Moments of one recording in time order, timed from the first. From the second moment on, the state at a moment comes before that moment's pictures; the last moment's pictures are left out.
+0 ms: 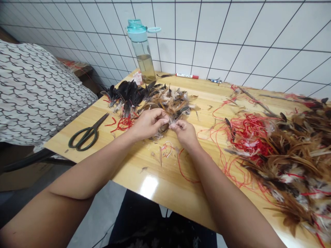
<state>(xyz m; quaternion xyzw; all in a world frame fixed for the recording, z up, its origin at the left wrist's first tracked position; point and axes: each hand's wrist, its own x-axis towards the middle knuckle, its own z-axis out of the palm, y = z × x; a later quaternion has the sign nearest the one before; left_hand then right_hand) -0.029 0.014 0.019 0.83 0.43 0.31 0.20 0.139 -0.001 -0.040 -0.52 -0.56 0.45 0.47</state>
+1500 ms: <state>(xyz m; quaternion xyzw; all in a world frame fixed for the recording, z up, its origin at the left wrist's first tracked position) -0.012 0.013 0.001 0.57 0.39 0.40 0.61 0.140 -0.005 -0.035 -0.51 -0.66 0.35 0.44</state>
